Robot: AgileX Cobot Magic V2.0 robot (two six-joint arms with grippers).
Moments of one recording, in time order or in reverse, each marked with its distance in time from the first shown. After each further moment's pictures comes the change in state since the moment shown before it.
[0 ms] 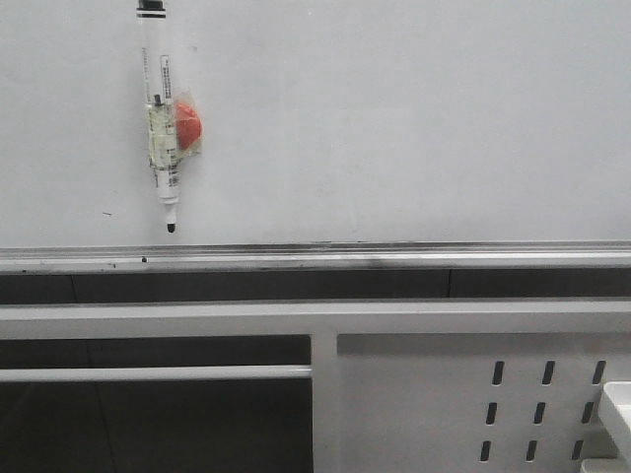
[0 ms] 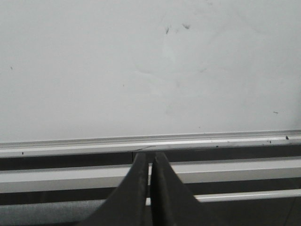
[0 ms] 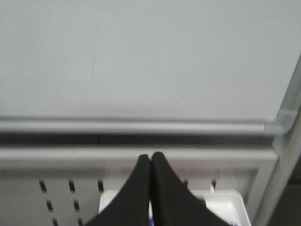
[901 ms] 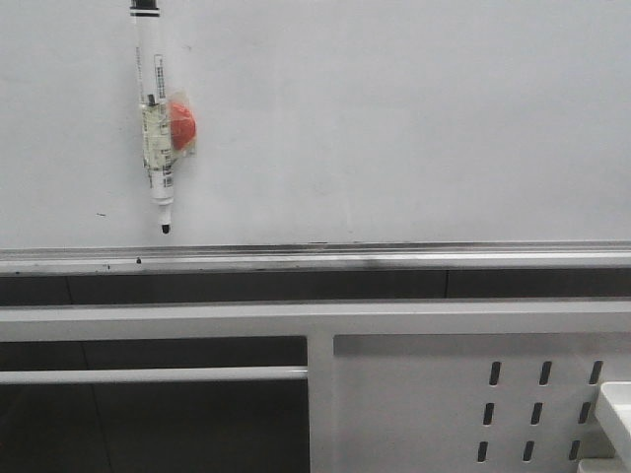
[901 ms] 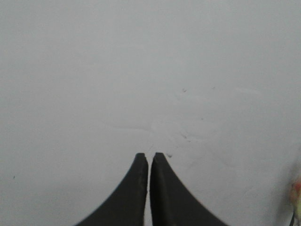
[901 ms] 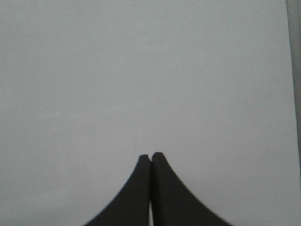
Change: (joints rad) left arm 0.000 0.062 -0.185 -0.098 -0.135 -0.012; right arm 0.000 0.033 -0.299 0.043 0.029 0.211
